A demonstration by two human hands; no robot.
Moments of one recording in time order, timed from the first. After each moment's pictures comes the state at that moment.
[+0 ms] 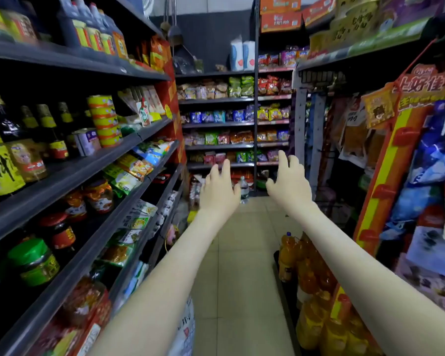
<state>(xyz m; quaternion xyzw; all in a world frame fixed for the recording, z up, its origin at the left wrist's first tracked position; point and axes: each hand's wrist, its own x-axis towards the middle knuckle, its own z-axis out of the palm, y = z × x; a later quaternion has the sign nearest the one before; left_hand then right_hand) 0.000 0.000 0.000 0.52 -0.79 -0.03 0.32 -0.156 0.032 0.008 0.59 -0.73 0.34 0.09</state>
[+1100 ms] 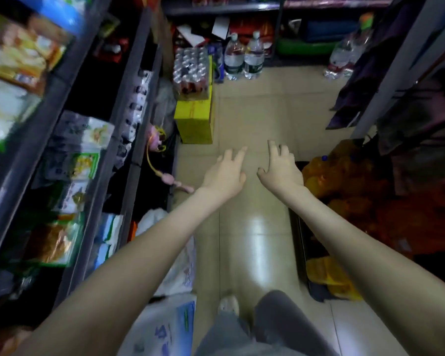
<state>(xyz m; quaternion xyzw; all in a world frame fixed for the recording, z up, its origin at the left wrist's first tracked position) -0.064 -0.437 -0.248 0.51 -0.84 -0.18 0.00 -0.207 -0.415 -0.270 0.58 -0.79 0.09 -0.19</state>
